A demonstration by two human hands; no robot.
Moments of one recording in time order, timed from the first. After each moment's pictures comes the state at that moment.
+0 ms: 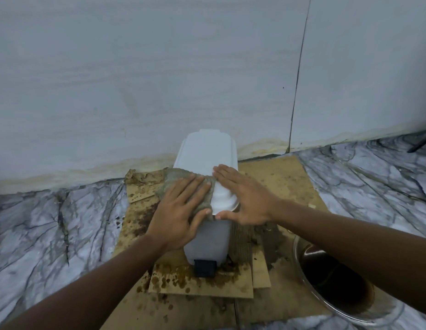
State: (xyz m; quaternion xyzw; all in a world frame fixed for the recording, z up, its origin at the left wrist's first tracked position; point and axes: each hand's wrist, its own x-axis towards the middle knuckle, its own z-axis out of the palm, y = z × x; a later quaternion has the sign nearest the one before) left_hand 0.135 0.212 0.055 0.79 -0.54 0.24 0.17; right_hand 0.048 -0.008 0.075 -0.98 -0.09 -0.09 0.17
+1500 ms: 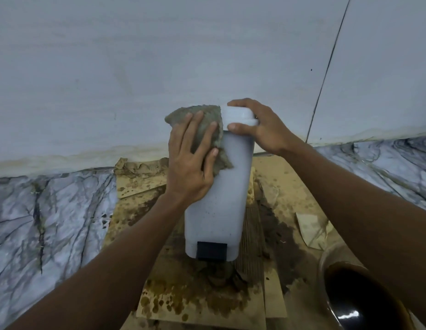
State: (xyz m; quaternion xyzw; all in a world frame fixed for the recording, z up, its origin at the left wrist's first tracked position) left_hand 0.256 0.118 0.048 0.74 -0.44 0.39 0.32; right_hand 0.204 -0.083 0.112 -0.87 0.01 -0.19 0.45
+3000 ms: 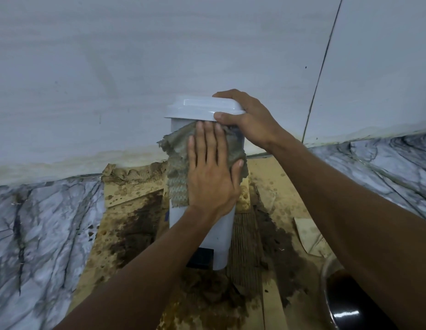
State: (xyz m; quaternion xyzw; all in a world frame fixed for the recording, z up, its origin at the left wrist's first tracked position) left_hand 0.232 0.054 0.019 0.85 -0.36 0.33 0.19; right_hand 0.227 -0.084 0.116 -0.83 0.03 -0.21 0.52
